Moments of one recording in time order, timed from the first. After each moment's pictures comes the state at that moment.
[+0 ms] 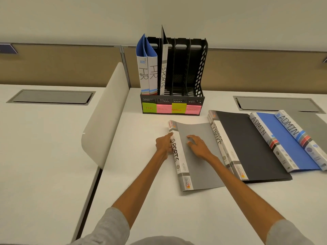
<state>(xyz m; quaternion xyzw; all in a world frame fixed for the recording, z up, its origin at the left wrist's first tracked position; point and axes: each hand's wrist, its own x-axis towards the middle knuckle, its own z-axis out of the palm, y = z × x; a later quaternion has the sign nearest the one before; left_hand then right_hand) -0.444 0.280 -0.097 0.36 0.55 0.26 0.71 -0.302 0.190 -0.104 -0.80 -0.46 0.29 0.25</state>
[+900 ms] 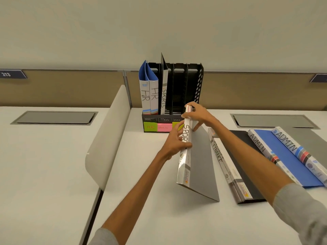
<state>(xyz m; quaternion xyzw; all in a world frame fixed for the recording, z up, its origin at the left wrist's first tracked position) -0.433 0.296 -0.003 0.66 0.27 0.24 0.65 -0.263 0.297 0.062 -0.76 -0.43 0.31 0.37</state>
